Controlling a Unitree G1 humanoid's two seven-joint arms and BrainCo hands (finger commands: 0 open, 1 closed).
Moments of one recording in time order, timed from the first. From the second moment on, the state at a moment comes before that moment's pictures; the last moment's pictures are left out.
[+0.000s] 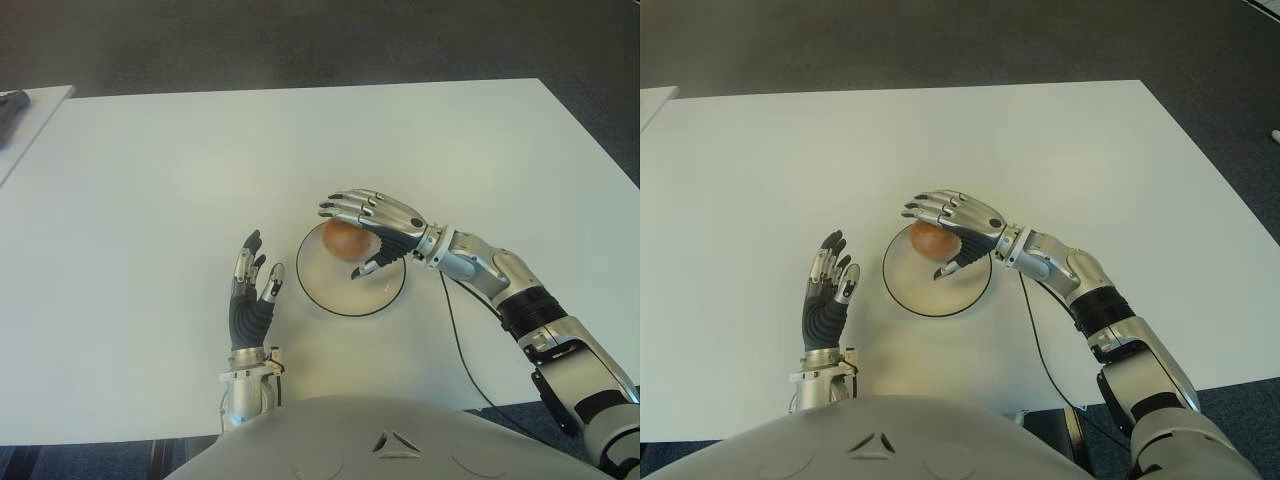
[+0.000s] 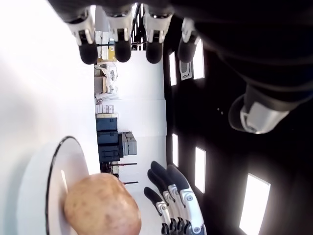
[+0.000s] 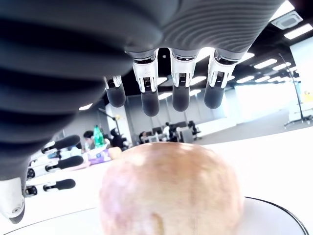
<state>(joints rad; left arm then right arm) 0.62 -0.09 -0.21 -0.08 0.19 -0.58 0.24 -0.39 -0.53 0.45 0.36 -0.79 -0.82 -0.11</state>
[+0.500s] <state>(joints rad) 0.62 -0.09 -0.21 -0.07 0.20 -0.58 0.25 -0.37 -0.53 0.44 0.35 -0.75 -0.82 -0.12</state>
